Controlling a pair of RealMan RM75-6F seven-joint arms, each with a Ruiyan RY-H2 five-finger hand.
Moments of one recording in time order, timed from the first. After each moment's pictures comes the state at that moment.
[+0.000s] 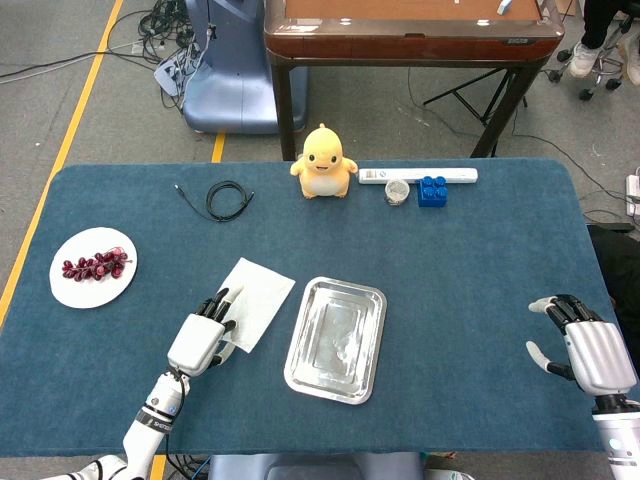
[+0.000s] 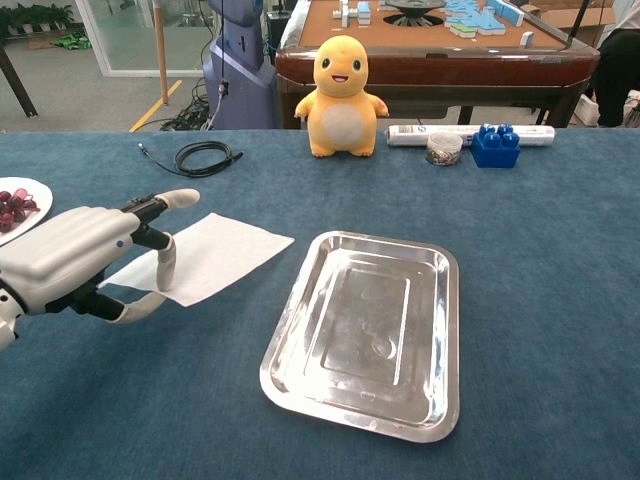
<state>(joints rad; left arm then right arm) -0.44 -1.70 -0.04 -1.35 1.51 1.28 0.28 0.09 -1.07 0.04 -1.67 -1.52 1.45 -0.01</state>
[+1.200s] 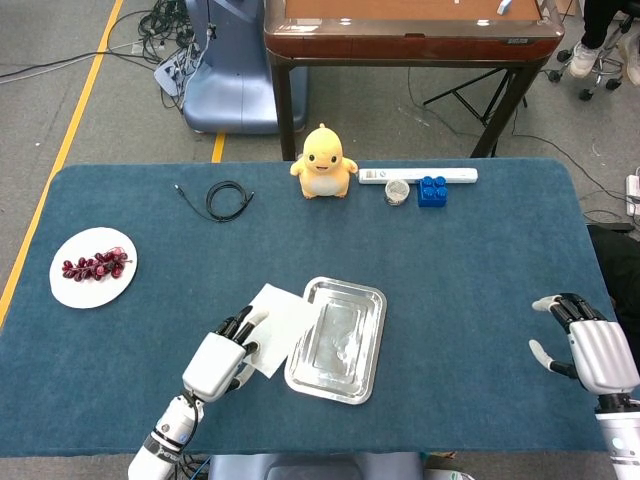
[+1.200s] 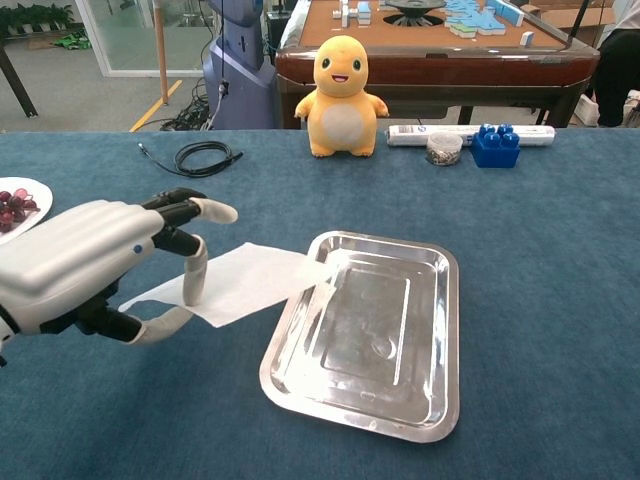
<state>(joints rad) -0.41 -1.65 0.01 -1.65 1.57 1.30 0.50 0.09 -1.06 0.05 -1.67 -1.51 1.45 0.00</state>
